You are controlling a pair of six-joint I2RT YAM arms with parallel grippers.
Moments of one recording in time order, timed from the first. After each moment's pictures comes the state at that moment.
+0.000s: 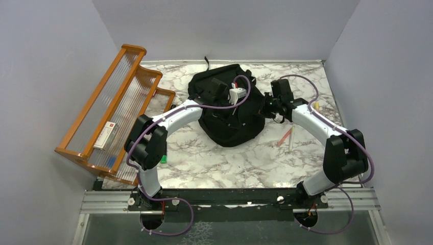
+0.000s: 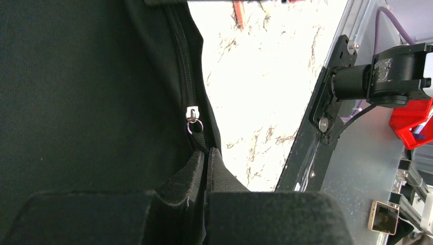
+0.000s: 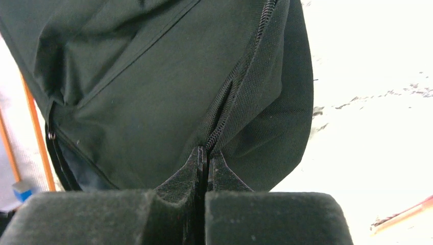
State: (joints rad) left arm -0.65 1.82 1.36 -0.36 0.71 -0.14; right arm 0.33 1.53 1.06 -0.36 -0.12 0.64
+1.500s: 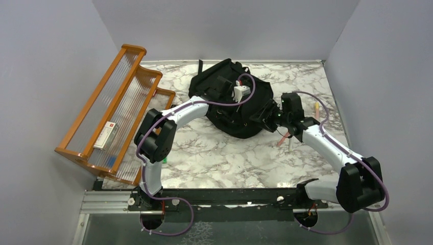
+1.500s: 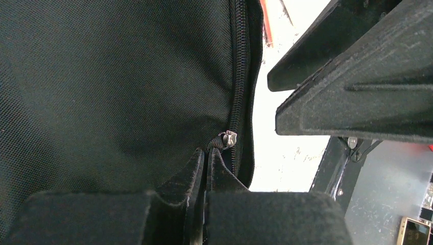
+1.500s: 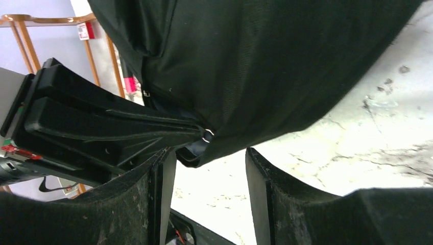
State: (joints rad) left arm -0.65 1.95 1.48 -0.35 0.67 -0.09; right arm 0.30 1.26 0.79 -0.24 -0.29 0.93
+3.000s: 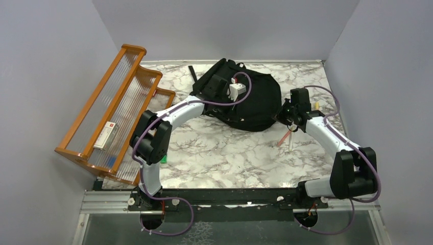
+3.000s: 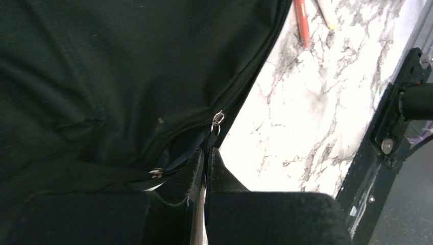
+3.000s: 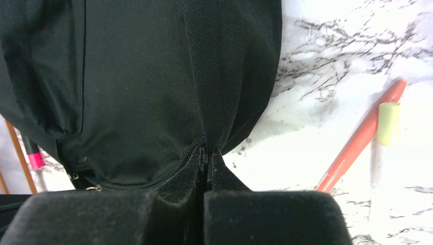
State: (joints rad) left arm -0.62 1.90 1.44 -0.36 0.58 -0.03; right arm 0.15 1.36 0.85 -0.30 -0.05 0.68
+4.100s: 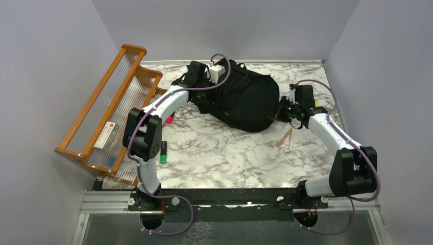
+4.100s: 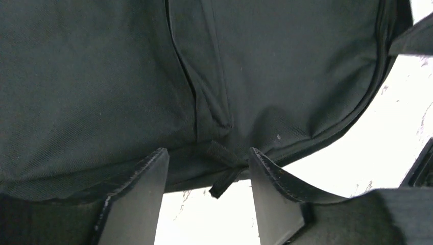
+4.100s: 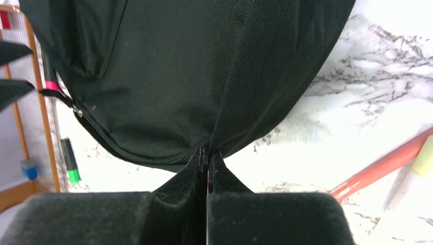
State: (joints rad) left arm -0.42 1.90 1.53 -0.42 0.52 0.00; right arm 0.11 1.39 0.92 -0.33 -0.32 0.48
